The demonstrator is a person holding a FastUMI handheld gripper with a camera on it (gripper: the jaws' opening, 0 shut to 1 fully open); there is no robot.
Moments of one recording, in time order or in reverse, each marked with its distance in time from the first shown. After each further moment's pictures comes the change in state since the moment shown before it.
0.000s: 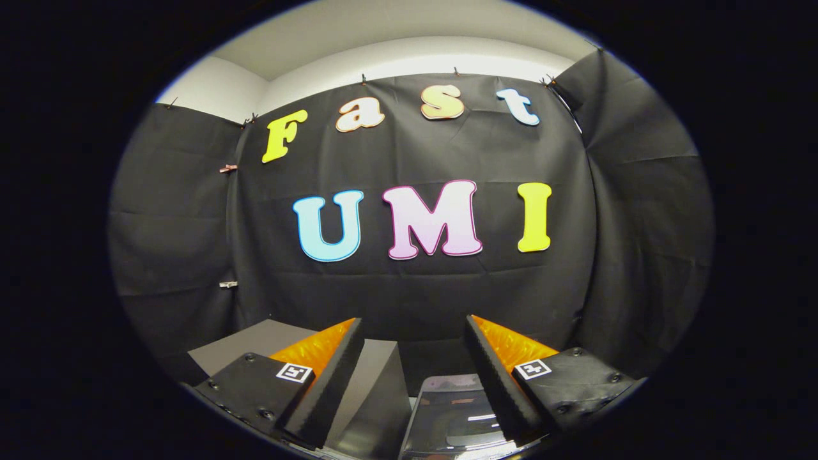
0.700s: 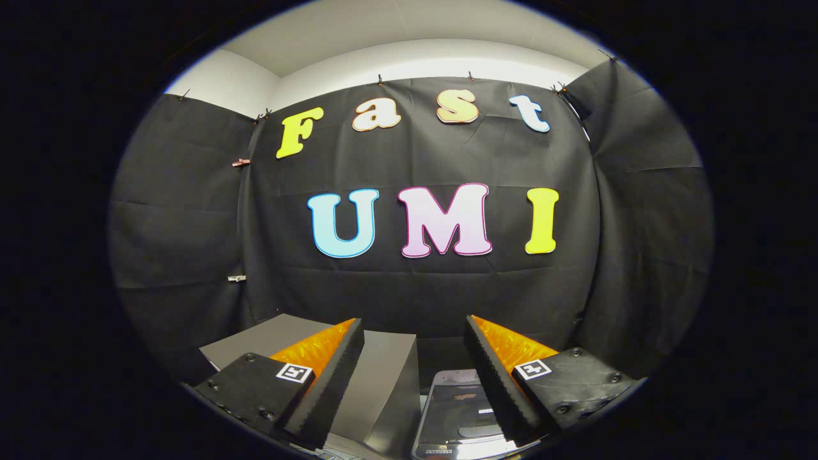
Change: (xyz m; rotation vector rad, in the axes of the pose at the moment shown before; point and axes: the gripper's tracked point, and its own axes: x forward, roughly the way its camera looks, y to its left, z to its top) arm -0.027 0.040 0.002 -0.033 0.016 0.019
